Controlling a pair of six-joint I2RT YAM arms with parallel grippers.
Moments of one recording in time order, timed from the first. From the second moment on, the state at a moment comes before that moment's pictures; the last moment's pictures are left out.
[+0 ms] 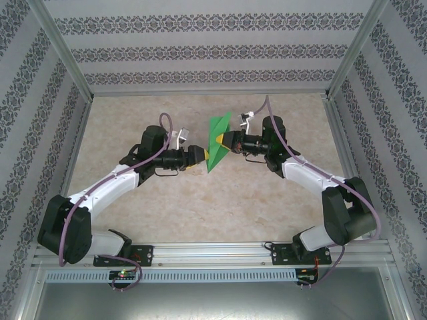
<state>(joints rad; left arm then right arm) -0.42 1.34 0.84 -0.01 0.76 -0.83 0.38 1.47 0.86 0.38 -0.88 1.02</state>
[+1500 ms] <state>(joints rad) -0.46 1.41 0.83 0.08 0.76 -0.88 0.36 1.47 0.87 0.37 -0.88 1.03</state>
